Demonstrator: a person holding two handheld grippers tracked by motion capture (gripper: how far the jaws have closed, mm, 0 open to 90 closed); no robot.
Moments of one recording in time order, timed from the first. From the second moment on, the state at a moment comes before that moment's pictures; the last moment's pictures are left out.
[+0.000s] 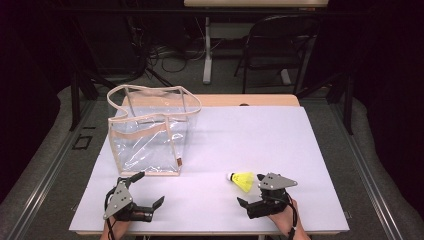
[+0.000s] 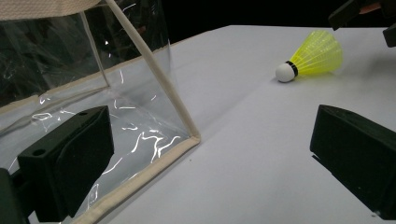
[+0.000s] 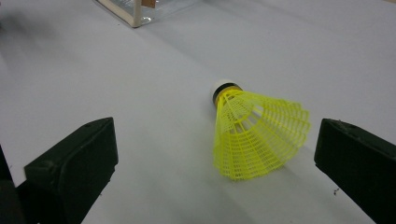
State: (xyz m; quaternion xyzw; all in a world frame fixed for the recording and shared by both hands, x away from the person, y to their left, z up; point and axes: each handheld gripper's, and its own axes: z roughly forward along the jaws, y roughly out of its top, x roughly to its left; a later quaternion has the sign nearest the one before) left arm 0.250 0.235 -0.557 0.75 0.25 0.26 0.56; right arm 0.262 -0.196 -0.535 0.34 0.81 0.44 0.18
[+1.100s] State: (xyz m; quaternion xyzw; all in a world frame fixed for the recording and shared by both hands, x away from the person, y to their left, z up) left arm 0.249 0.234 -0.557 0.75 0.24 0.26 0.56; right arm 0.271 -0.180 -0.550 0.35 0.83 0.39 0.20
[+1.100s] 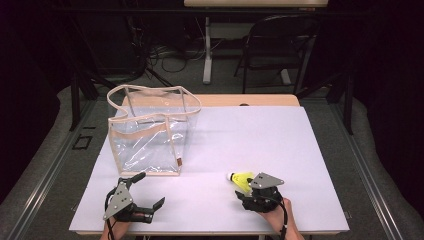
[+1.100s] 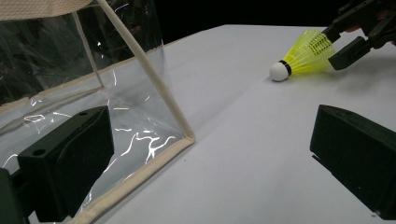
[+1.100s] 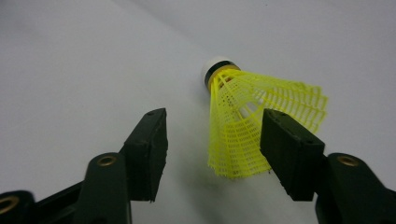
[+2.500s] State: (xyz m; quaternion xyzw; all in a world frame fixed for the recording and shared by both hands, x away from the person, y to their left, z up) left arm 0.251 0.232 -0.558 0.76 0.24 0.25 0.55; right arm 0.266 -0.173 -0.555 0.32 0.84 0.37 0.24
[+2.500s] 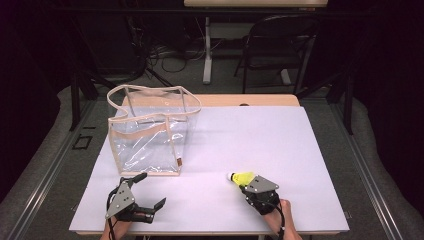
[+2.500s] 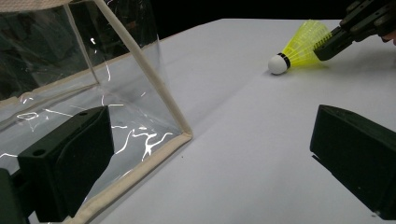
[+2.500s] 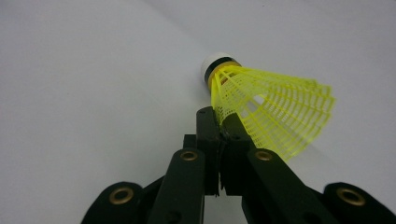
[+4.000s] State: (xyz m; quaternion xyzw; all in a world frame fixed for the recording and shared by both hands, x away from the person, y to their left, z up) left arm 0.251 0.232 -0.558 0.76 0.24 0.25 0.55; right arm 0.260 -0.172 -0.531 0.31 0.82 0.40 0.26
